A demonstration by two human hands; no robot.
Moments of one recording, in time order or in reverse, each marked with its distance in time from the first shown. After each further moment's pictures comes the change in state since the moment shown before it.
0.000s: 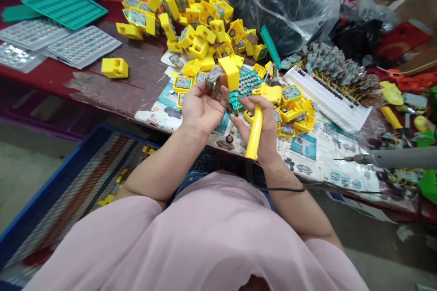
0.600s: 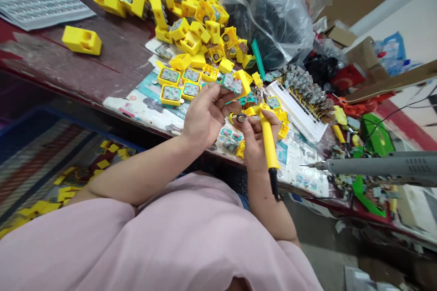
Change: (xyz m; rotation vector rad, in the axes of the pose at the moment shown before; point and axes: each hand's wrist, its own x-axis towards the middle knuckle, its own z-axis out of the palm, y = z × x) left_hand -0.029 -0.034 0.002 0.132 -0.197 0.153; right_hand -0.011 -0.005 -0.013 0.254 0.163 0.248
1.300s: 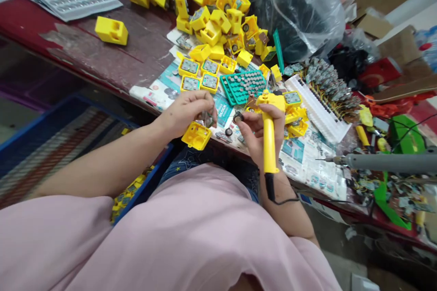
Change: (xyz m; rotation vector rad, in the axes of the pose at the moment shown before) left_hand -0.005 0.055 -0.075 0.643 -0.288 -0.074; right_hand -0.009 -0.012 0.008 0.007 -0.258 -0.139
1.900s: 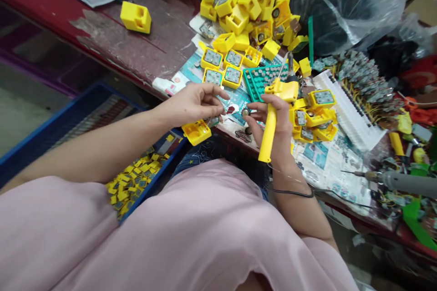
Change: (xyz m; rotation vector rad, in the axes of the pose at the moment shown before) left_hand -0.002 0.000 -0.054 0.571 -0.126 -0.025; right_hand 0.011 0.020 0.011 -0.300 -0.200 -0.018
